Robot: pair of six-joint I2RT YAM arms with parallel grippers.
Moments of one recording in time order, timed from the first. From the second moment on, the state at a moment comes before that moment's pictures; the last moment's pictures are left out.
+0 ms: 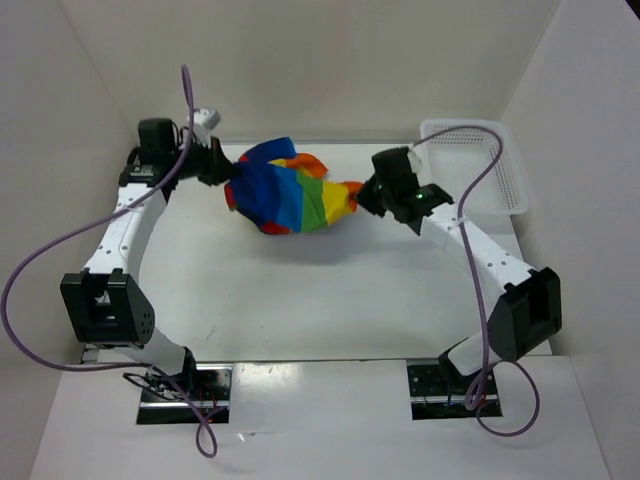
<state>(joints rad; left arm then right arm) 0.02 1.54 1.38 -0.44 0.74 0.07 0.50 1.49 1.24 -0.50 0.16 1.07</state>
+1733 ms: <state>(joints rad) -0.06 1.65 0.89 -0.19 0.63 0.07 0.05 1.18 0.81 -0.57 -0.04 0.85</state>
